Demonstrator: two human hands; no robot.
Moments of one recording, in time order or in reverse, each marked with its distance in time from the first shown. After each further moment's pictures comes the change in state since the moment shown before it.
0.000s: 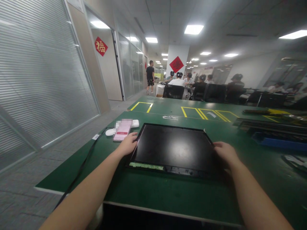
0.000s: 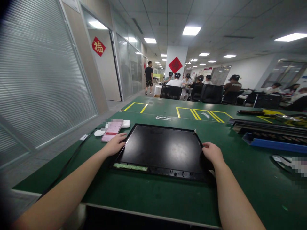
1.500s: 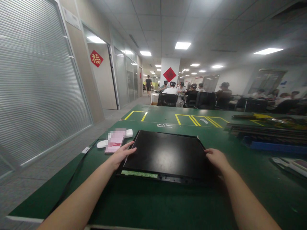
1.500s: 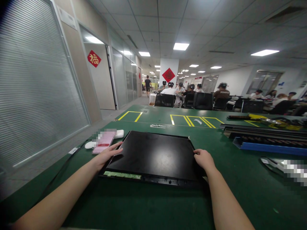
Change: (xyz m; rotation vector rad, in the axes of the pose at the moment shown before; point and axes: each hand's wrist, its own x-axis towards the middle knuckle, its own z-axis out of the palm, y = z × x) left_hand -0.009 0.029 -0.009 -1.347 -0.113 -0.548; right_hand 0.002 -0.004 0.008 -0.072 -0.037 -0.048
